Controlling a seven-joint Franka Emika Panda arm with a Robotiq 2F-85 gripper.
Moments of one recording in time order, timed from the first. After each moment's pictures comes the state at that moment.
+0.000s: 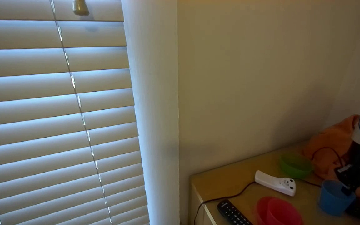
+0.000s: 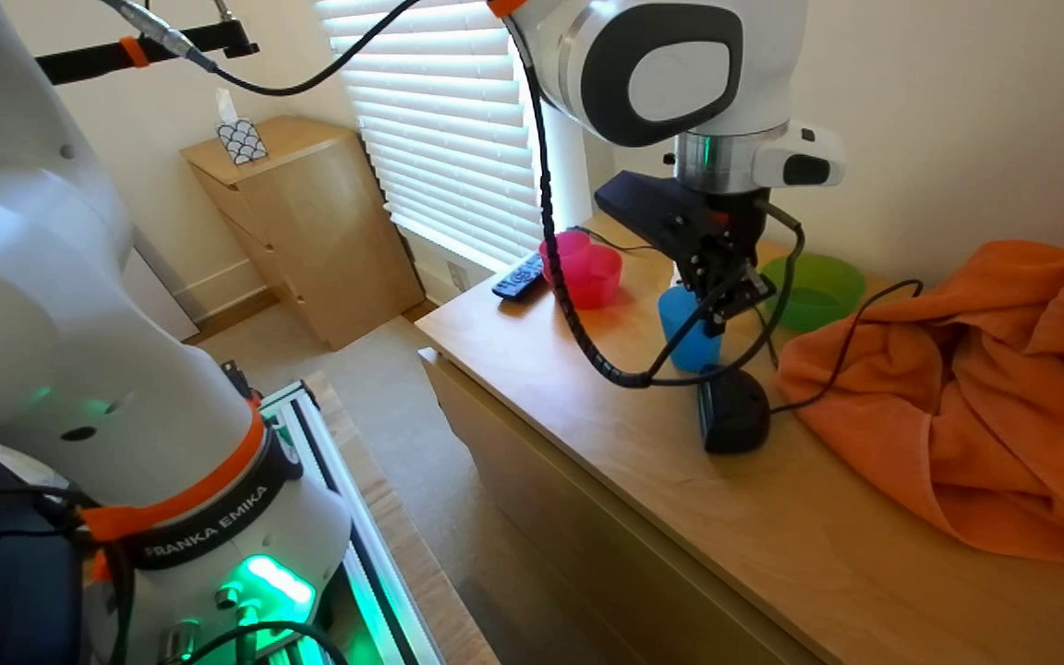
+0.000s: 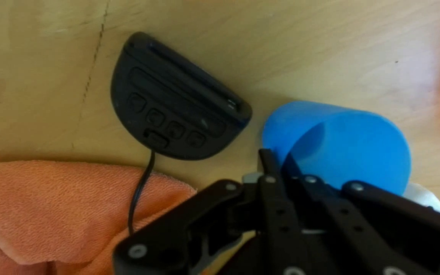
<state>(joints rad) -0.12 0.17 -0.15 -2.42 0.08 2.59 -0.14</state>
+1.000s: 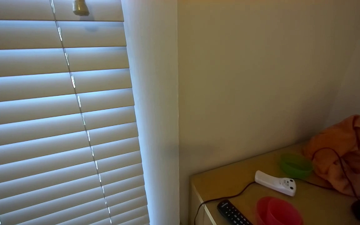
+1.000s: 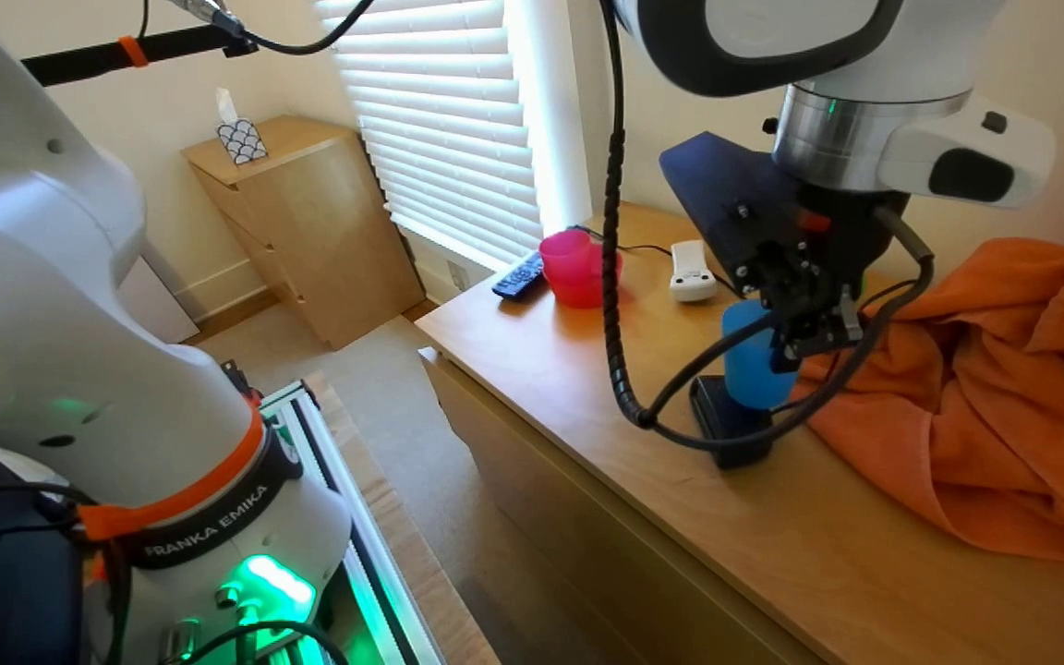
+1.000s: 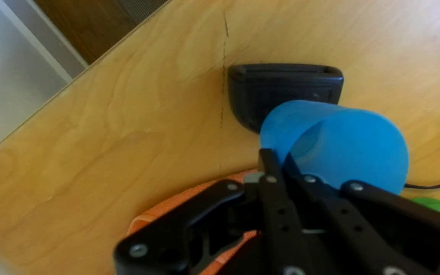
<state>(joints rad) -0.27 0.09 -0.27 -2.37 0.12 2.40 -0.07</state>
